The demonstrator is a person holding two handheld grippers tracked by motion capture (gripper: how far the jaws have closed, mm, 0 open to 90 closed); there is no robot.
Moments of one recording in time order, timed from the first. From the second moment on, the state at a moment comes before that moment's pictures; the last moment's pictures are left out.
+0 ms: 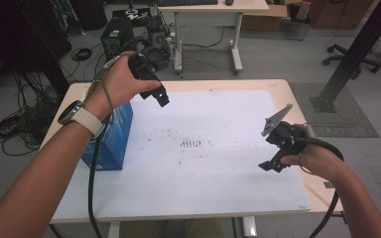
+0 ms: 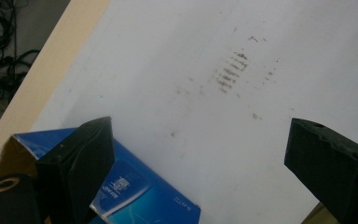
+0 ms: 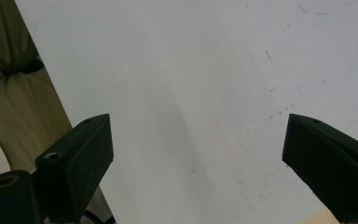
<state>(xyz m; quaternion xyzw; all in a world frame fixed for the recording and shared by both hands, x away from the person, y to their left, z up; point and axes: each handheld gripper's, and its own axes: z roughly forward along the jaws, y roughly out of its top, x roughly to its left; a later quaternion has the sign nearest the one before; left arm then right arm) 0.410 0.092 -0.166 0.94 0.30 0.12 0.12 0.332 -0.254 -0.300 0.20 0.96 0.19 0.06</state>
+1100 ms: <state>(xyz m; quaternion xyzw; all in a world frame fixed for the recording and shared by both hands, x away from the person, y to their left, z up) 0.409 0.057 -0.185 0.95 0.24 0.11 0.14 0.331 -0.256 -0.300 0.21 0.96 0.19 0.05</state>
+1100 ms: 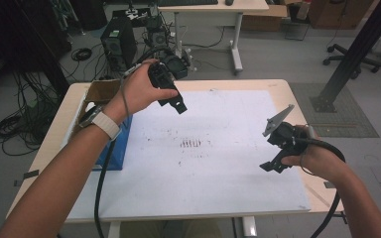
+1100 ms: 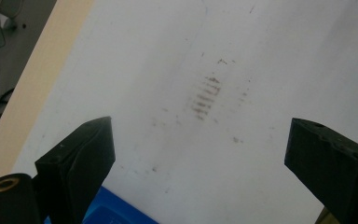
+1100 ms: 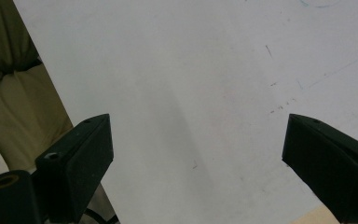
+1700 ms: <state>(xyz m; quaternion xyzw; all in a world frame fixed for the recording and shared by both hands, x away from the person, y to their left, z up) 0.412 0.055 -0.196 0.95 0.24 0.11 0.15 0.331 -0.255 -0.301 0.21 0.96 0.18 0.05</state>
